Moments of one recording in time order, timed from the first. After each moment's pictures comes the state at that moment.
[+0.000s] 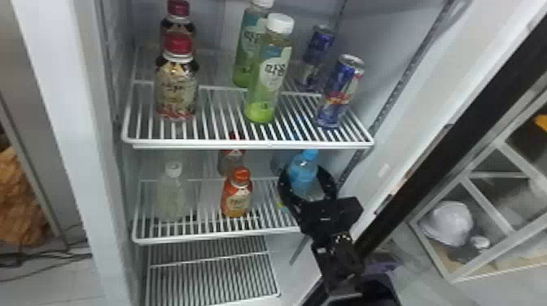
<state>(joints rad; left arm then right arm) 0.44 0.12 -0.13 -2.08 1.32 1.57 -0.18 0.06 -0.18 -0.02 -1.27 -0.10 -0.43 0.08</state>
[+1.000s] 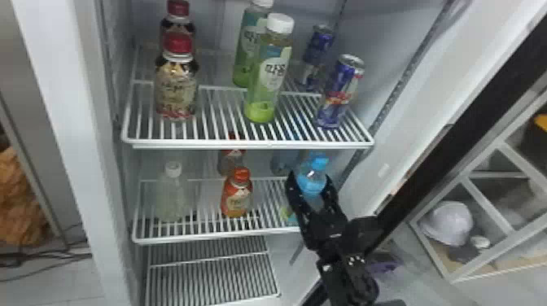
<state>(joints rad) 0.44 0.13 -0.13 -2.08 1.33 1.57 -0.18 0.27 -0.19 -0.02 -1.55 -0.17 -0.41 0.08</state>
